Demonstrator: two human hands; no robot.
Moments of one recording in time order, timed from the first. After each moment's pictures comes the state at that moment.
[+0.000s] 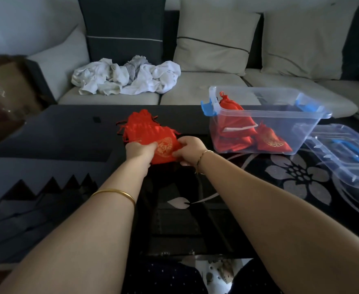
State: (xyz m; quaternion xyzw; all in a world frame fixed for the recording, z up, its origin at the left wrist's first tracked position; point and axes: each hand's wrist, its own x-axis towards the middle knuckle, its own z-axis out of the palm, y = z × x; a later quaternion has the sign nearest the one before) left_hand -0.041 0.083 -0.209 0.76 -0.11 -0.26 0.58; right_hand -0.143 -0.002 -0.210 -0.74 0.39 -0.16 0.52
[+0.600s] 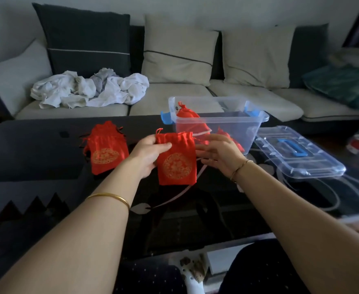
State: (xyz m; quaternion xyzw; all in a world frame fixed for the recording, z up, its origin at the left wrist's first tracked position) left_hand -0.131 0.055 -0.171 0.60 -0.32 -0.44 0.58; right_hand -0.300 -0.022 -0.171 -0.54 0.41 -0.35 0.65
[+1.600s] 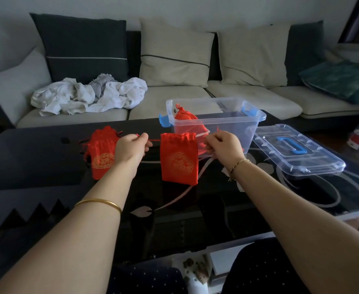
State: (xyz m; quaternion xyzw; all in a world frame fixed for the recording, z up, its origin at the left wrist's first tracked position) left_hand -0.115 0.063 -0.161 0.74 -0.30 -0.21 0.56; right_hand -0.302 -0.027 -0.166 -0.70 0.46 -0.40 0.38
